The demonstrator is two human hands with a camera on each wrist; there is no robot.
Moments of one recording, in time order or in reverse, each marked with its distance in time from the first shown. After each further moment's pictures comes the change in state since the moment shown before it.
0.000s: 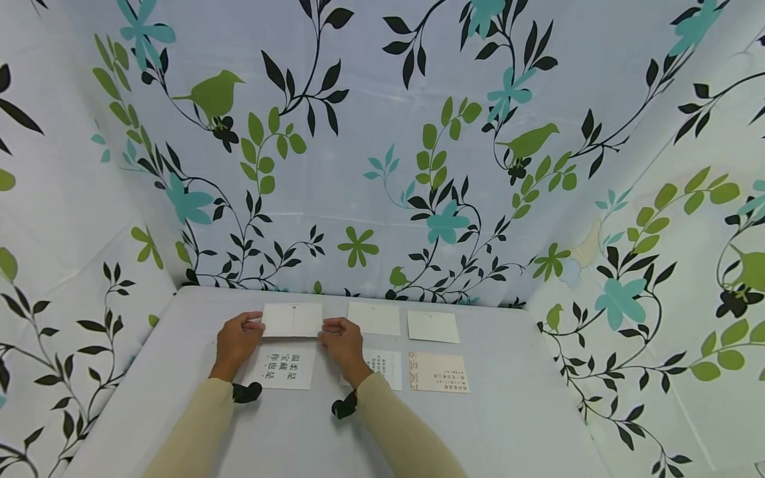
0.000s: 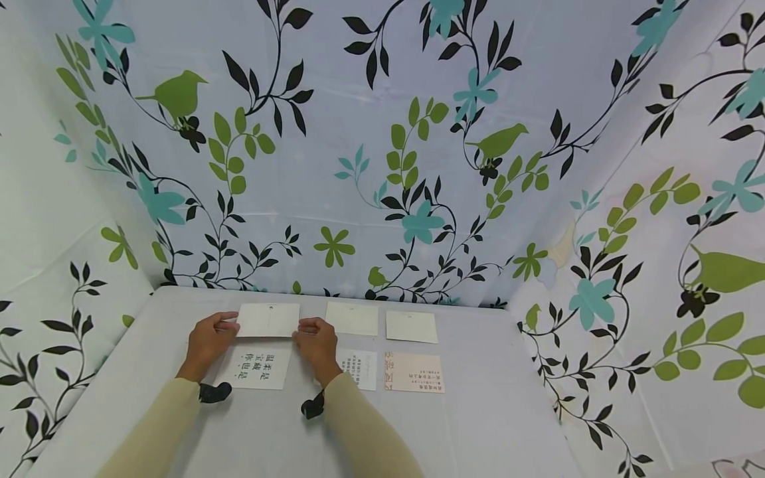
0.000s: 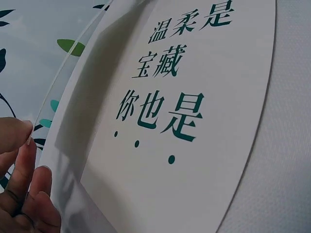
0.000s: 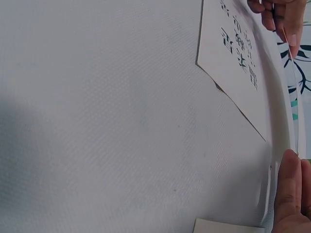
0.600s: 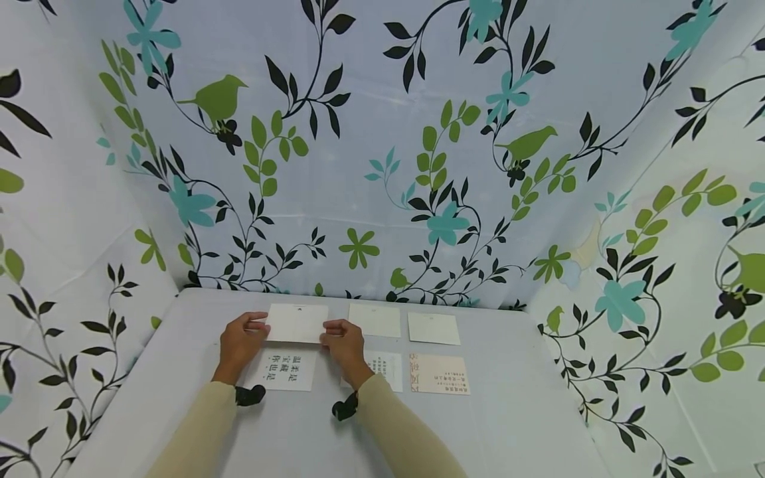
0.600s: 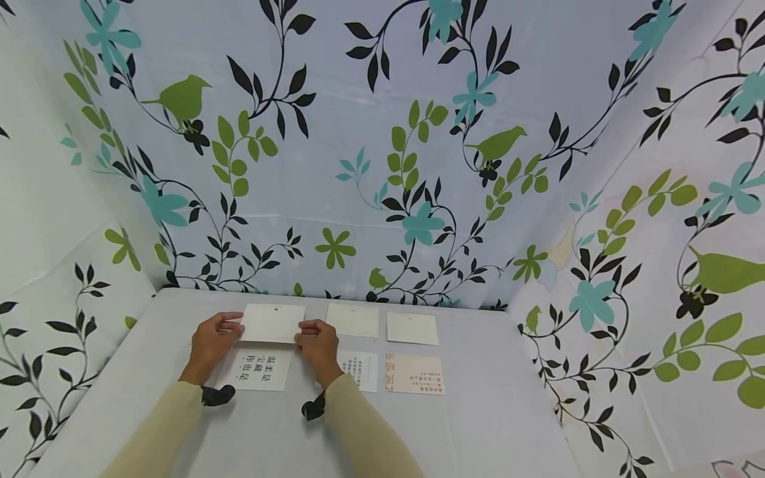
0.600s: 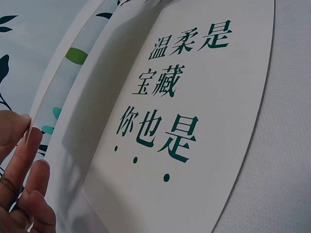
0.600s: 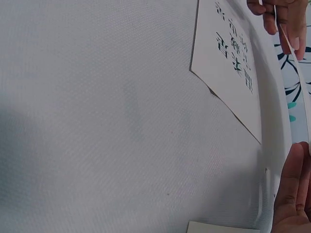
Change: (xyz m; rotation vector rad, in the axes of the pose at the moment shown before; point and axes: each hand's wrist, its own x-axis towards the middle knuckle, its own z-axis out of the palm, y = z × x) left_hand -0.007 0.008 0.002 -0.048 0.032 -0.004; right_hand -0.006 -0.006 -0.002 0.050 -0.010 0.020
